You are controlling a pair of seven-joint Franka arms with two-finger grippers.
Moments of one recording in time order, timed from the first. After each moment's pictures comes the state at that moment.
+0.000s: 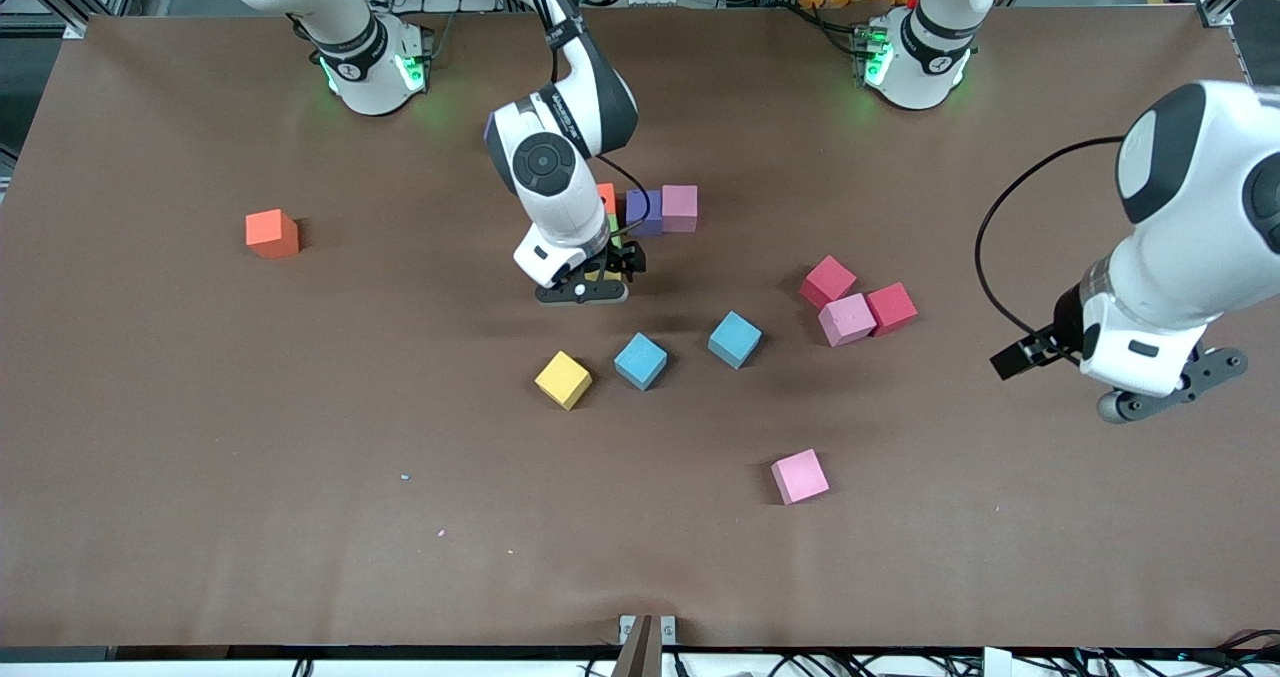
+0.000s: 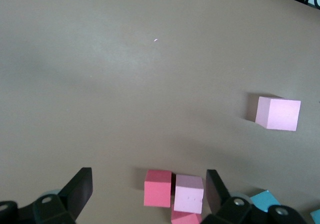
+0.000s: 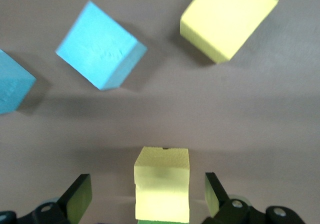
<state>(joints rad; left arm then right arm) 0.18 0.38 -0.42 -1.44 0.22 1.79 -0.65 1.32 0.57 -0.66 -1.80 0.56 2.26 0.35</state>
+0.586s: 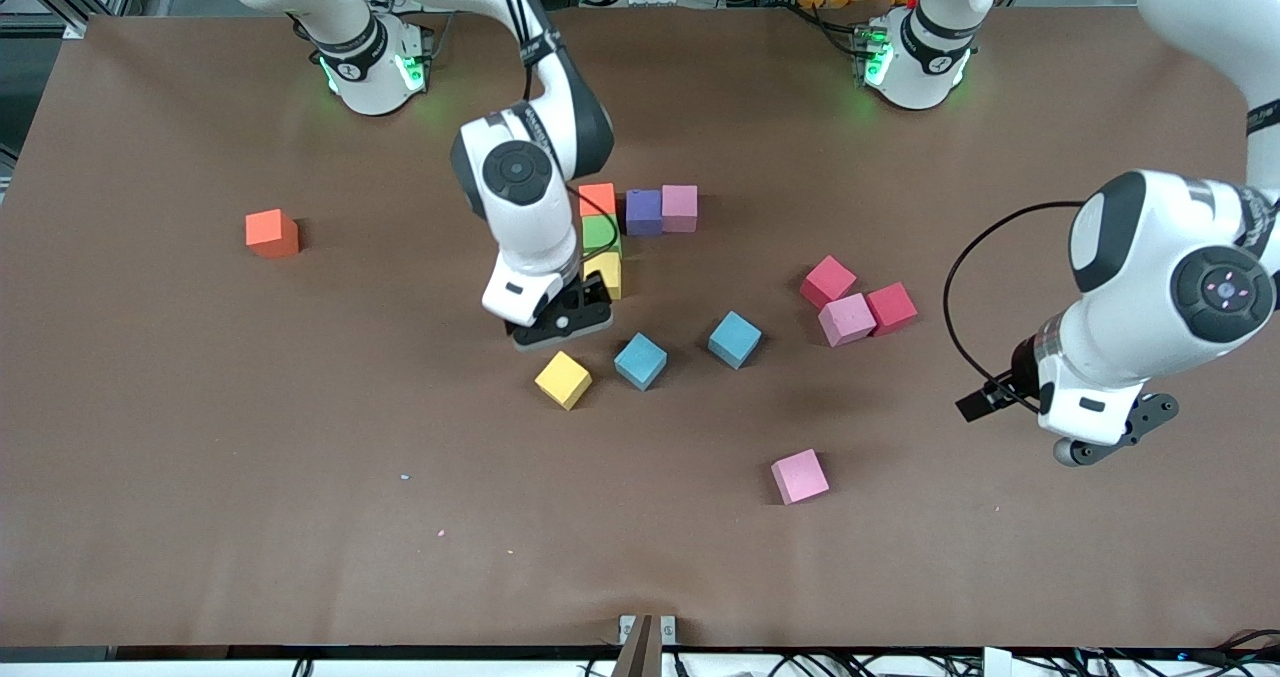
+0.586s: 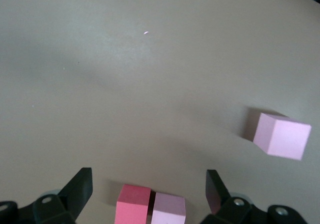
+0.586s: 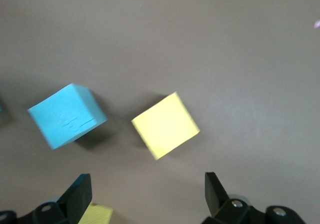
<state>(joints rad) 0.17 0.51 -0.42 -1.44 0.26 1.89 -0.79 1.21 0.62 -0.70 -1.69 0.37 2.29 0.02</state>
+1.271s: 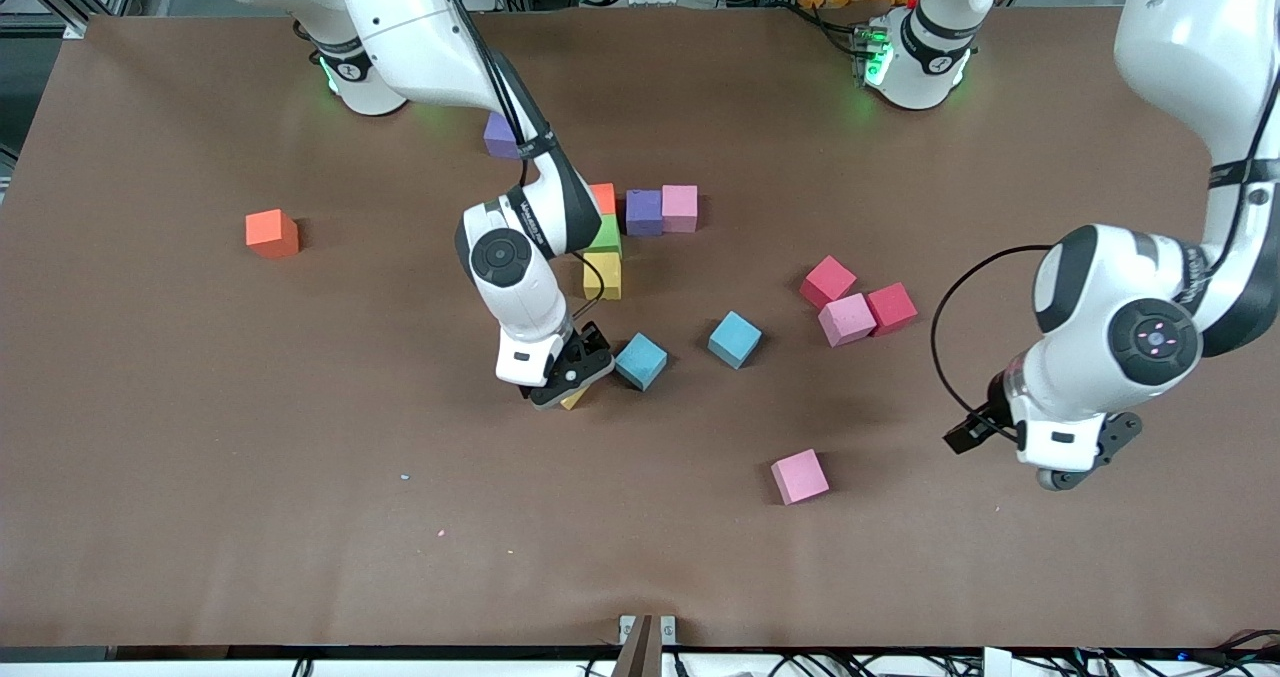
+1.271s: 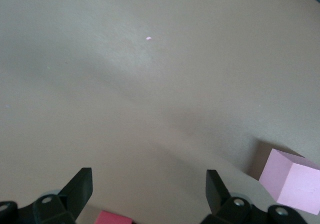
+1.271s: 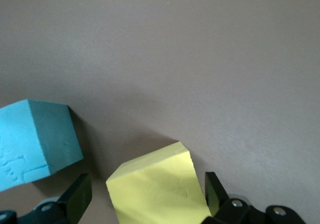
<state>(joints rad) 0.15 0.62 -0.41 -1.44 0.32 2.00 -0.94 0.87 0.77 -0.33 -1.61 0.37 2.53 -0.19</state>
